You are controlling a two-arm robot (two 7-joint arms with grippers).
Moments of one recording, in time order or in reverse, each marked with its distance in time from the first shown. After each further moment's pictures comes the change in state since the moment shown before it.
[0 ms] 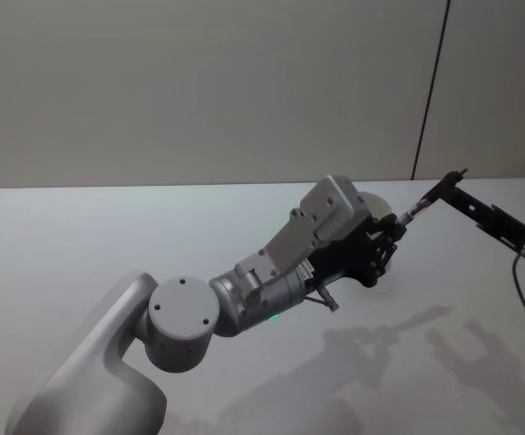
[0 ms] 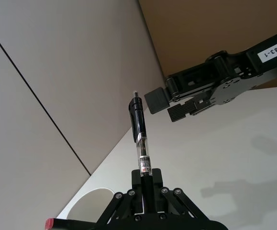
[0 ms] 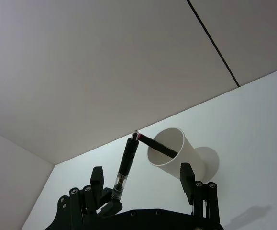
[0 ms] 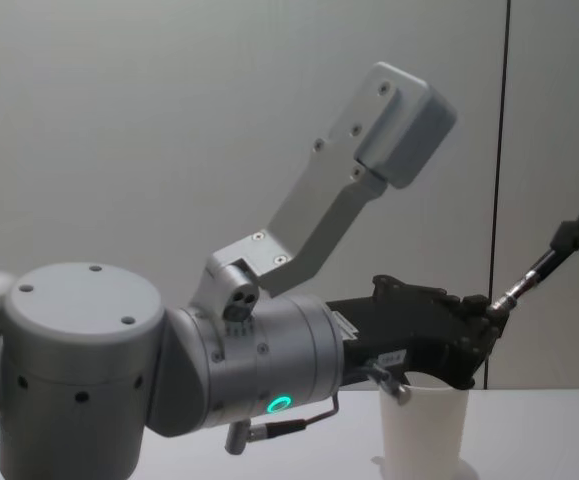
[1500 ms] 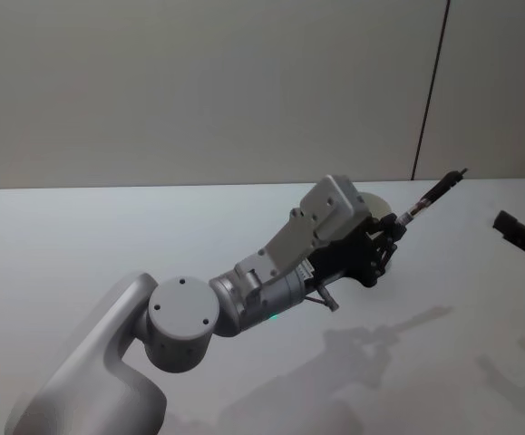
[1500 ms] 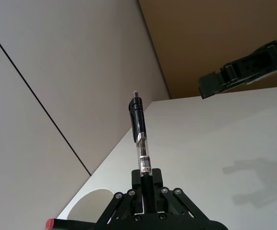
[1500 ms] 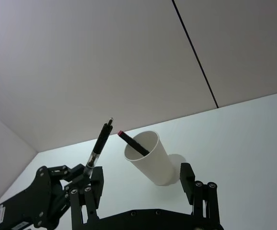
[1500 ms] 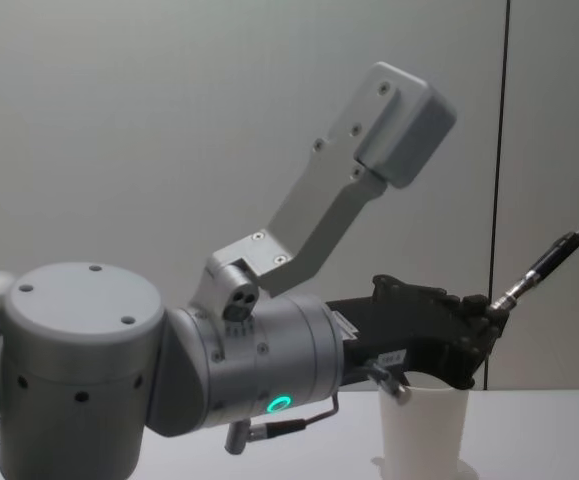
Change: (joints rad) left arm 0.000 0.000 0.000 0.000 0.000 0.000 0.000; right arm -0.123 0.096 0.117 -0.003 -0.165 -0.112 0.311
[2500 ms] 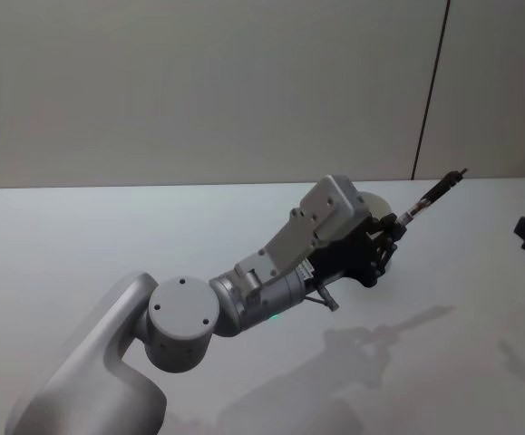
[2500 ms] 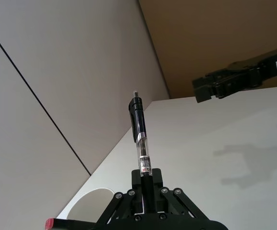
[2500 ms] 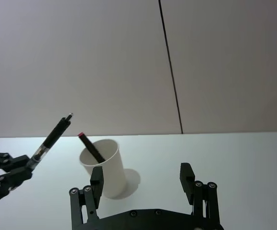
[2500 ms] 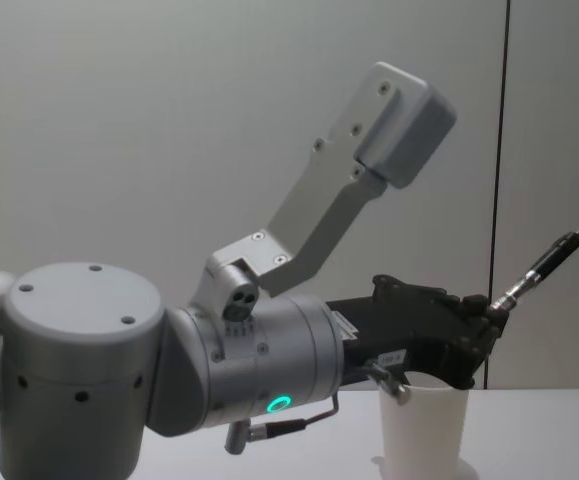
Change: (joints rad) left arm 0.000 0.000 0.000 0.000 0.000 0.000 0.000; right arm 0.041 0.036 0.006 0.159 -0.252 -0.266 0.139
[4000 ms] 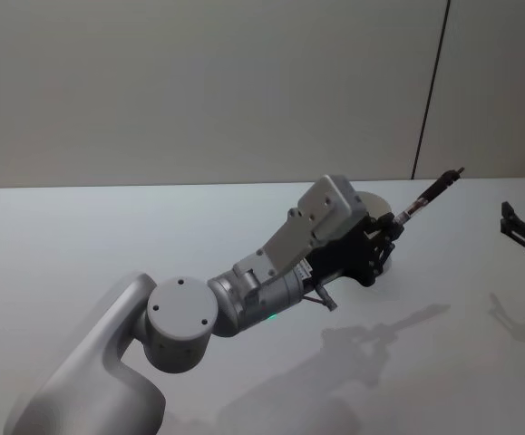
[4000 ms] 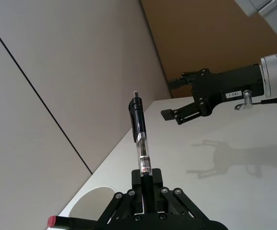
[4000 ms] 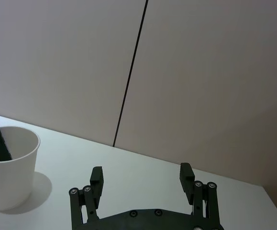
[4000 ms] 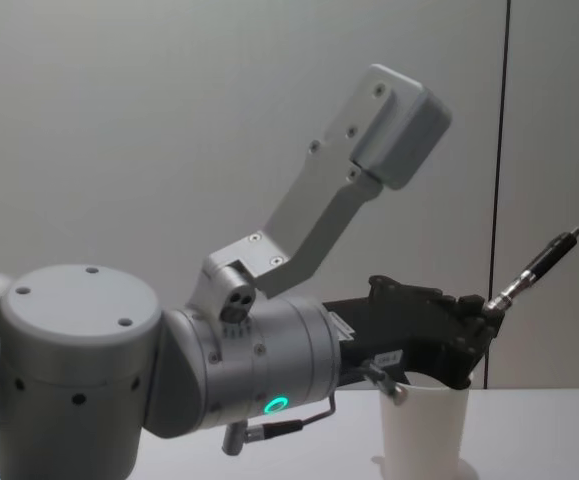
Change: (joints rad) left arm 0.001 0.002 -0.002 0.001 -0.001 -0.002 0.006; right arm 0.163 -0.069 -0.121 0.213 -0.532 -0.269 -0.238
